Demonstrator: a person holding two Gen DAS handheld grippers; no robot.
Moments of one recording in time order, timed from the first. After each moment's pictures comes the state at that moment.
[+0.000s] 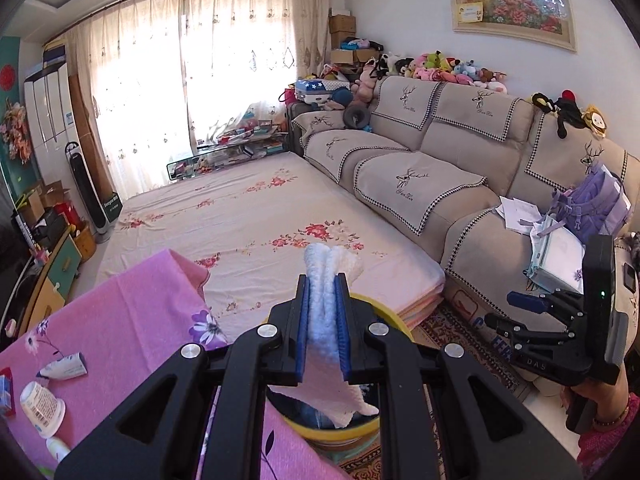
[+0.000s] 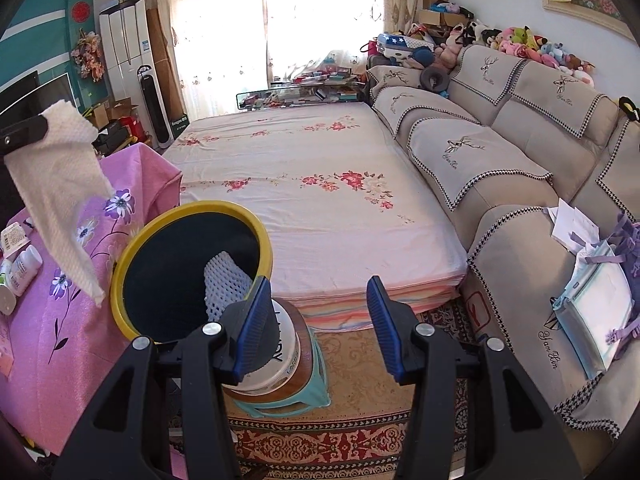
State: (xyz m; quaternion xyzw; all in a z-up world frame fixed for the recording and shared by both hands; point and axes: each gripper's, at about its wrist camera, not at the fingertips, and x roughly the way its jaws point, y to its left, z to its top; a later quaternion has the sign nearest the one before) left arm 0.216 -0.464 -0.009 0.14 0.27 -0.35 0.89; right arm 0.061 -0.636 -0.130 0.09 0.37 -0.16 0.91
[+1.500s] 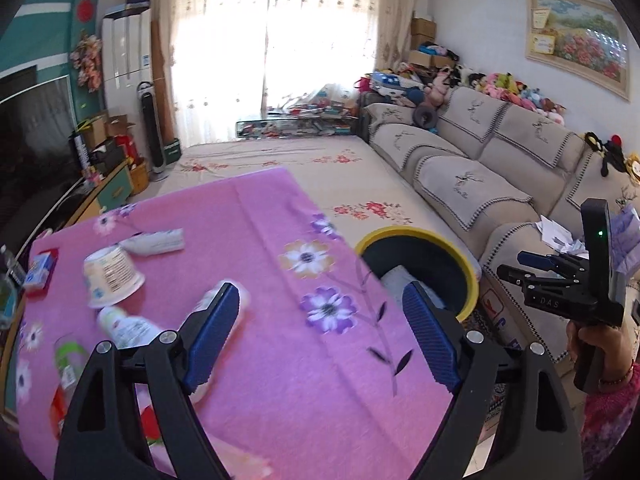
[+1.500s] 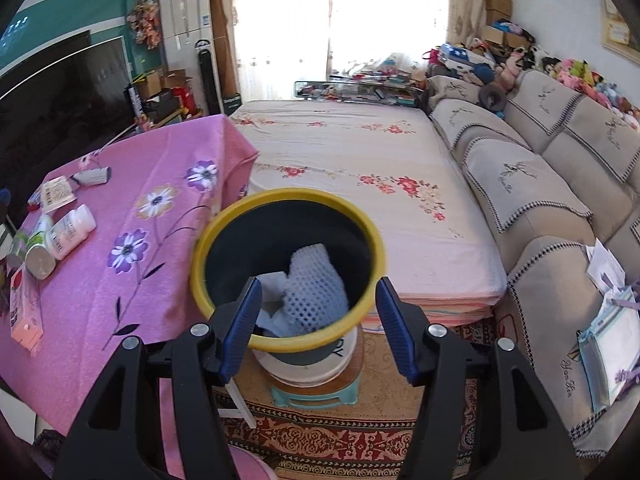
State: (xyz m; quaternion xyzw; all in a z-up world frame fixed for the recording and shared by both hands) left arm 0.165 -0.229 -0.044 0.06 0.32 -0.23 0.92; right arm 0.095 -0.523 -0.119 0.03 0.39 -0.06 0.92
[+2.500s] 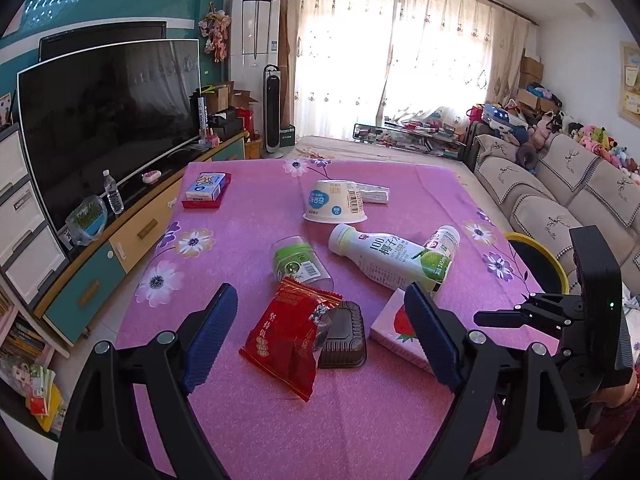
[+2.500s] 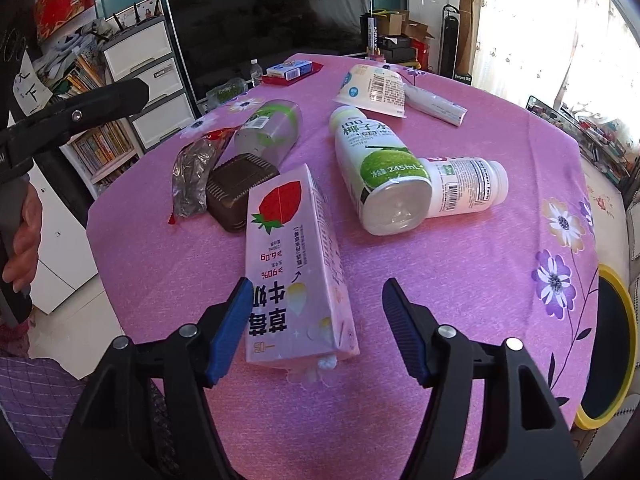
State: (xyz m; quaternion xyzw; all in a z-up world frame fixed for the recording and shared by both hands) left arm 0.109 -0.005 -0.056 -0.01 0.32 -0.06 0.95; right arm 0.110 -0.205 -0.144 -0.10 0.43 0.30 0.85
